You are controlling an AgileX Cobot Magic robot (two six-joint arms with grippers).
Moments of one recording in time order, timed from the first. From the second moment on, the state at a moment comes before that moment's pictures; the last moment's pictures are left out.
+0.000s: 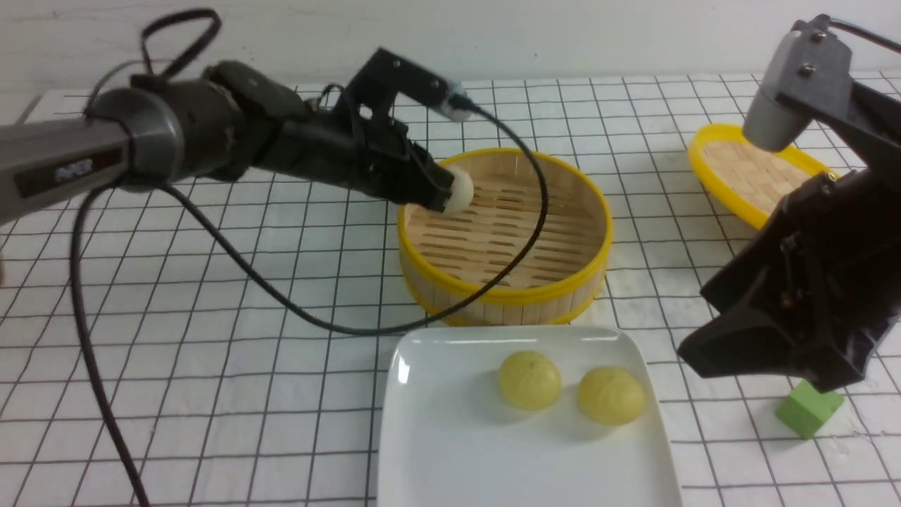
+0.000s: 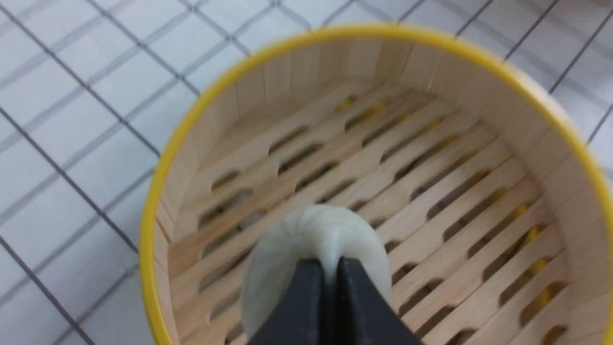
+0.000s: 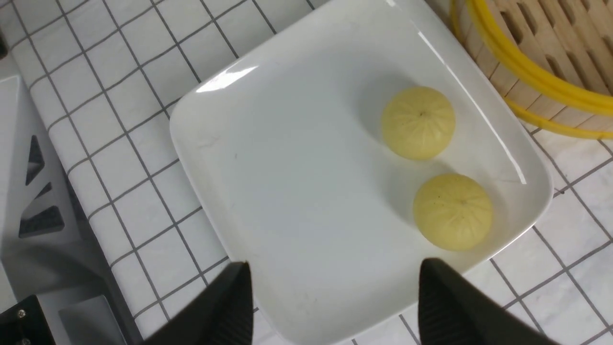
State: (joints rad) right arm 0.43 1.22 -1.17 0.49 1.12 -0.63; left arm -0.32 1.89 -1.46 -0.98 0.51 1.24
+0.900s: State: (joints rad) right arm 0.43 1.22 -1.17 0.51 1.12 -0.65; left arm -0.53 1.60 -1.25 -0.47 0.99 0.67
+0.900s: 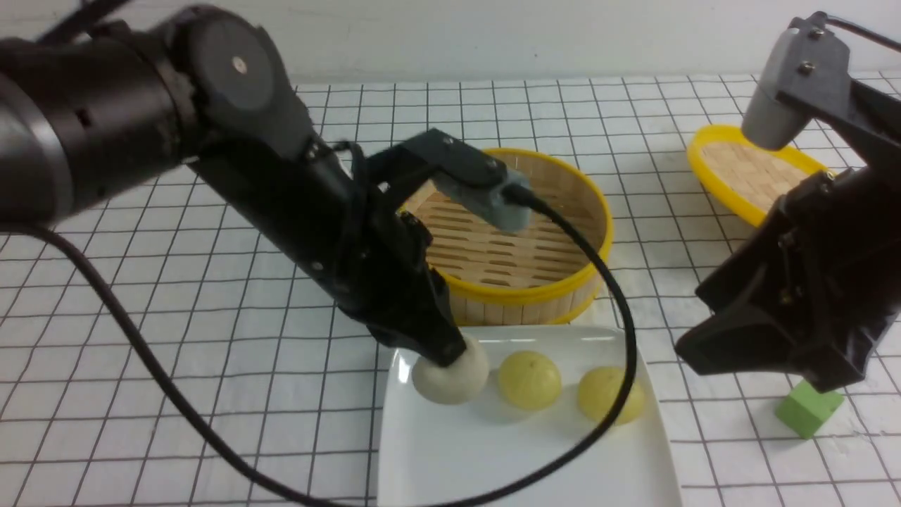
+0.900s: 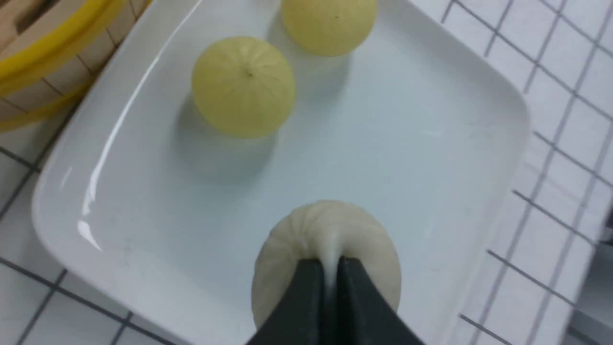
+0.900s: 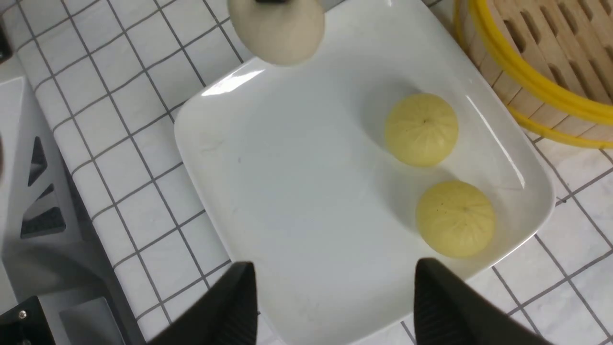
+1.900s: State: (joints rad) right arm 0.43 1.22 -1.17 0.57 1.13 -0.68; left arm -0.55 1.76 -1.12 -0.43 0.59 0.68
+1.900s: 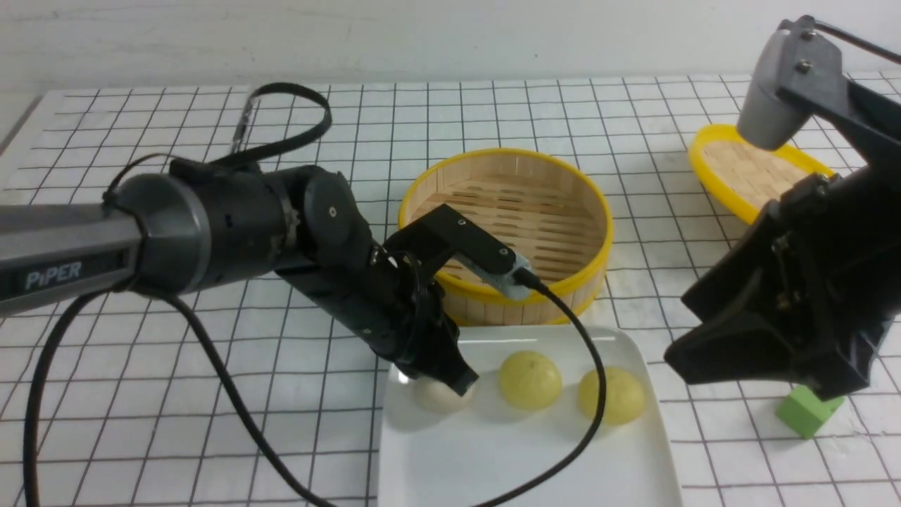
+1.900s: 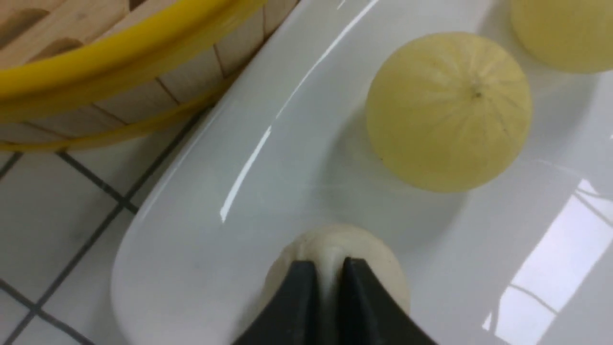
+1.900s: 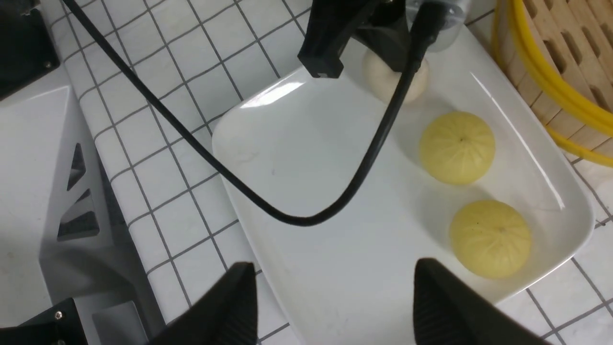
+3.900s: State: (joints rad) right arm 0.43 0.29 -1.09 0.16 0.93 -0.30; left arm -0.55 0.61 -1.12 0.41 0.97 -0.31
